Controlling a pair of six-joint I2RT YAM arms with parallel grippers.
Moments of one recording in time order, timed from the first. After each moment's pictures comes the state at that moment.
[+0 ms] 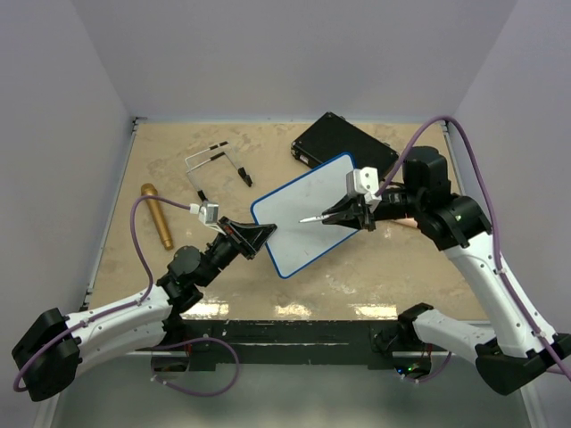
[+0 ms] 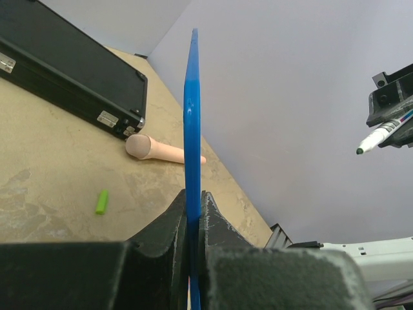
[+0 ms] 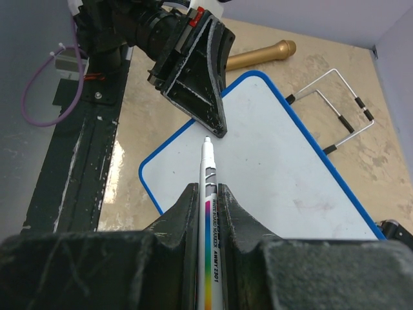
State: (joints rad) left arm -0.86 0.83 0.25 0.79 -0.11 -0.74; right arm 0.47 1.04 1.32 -0.78 -0.98 -0.66
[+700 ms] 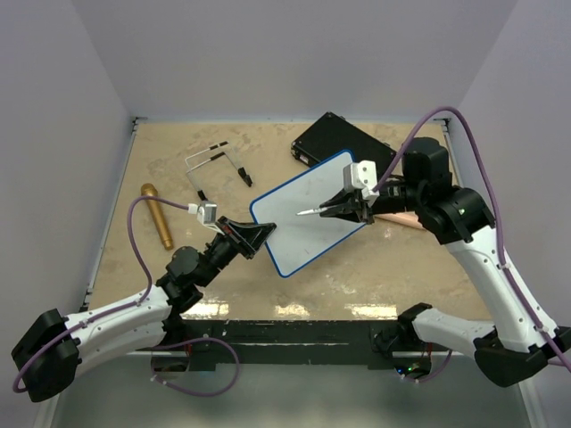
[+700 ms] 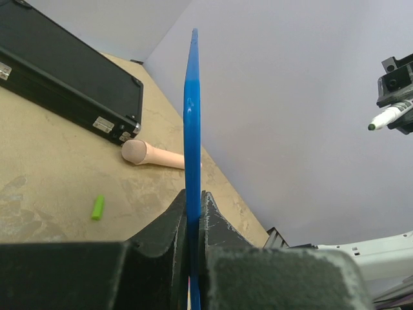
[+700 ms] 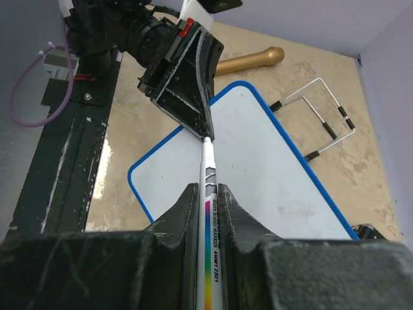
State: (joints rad) left arm -0.86 0.82 0.25 0.81 -0.11 -0.74; right arm 0.50 1.10 1.44 -0.82 -0.93 -0.67
